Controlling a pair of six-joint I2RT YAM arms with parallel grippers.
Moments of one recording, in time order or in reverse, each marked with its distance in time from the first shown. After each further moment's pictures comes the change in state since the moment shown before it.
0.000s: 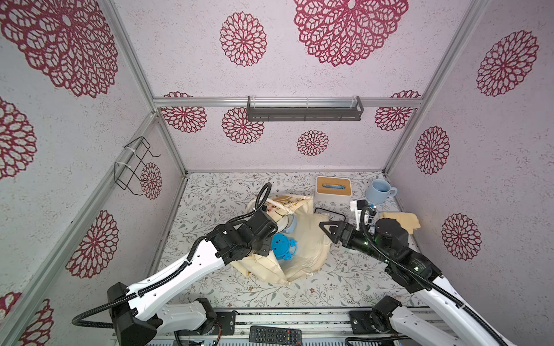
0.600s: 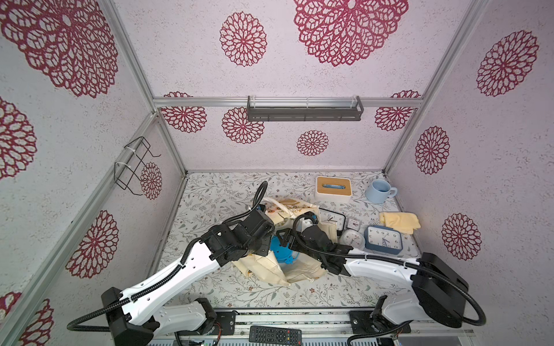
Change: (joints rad) left arm 0.005 -0.039 0.006 0.007 0.037 0.017; right arm 0.242 0.698 -0.070 0.602 0.345 0.151
